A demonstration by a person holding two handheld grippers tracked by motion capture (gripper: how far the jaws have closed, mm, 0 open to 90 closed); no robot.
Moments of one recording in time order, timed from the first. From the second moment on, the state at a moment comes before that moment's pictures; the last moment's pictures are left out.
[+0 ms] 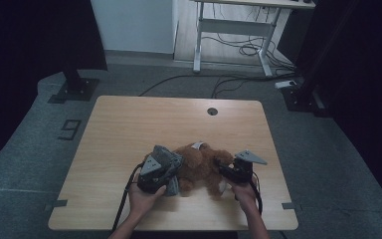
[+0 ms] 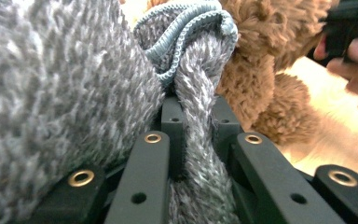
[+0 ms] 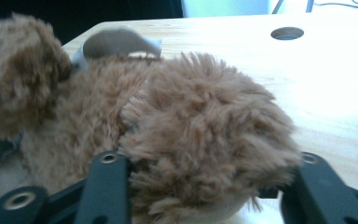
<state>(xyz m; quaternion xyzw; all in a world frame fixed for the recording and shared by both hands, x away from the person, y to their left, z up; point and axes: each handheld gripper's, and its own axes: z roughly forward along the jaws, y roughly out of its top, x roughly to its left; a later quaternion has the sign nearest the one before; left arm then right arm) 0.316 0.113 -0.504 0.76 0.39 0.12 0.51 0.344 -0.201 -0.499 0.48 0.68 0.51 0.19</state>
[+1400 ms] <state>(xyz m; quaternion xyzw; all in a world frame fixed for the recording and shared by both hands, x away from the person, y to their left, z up) 0.357 -0.006 -0.454 0.84 0.34 0.09 0.42 0.318 -0.212 -0.528 0.43 0.70 0.52 0.24</state>
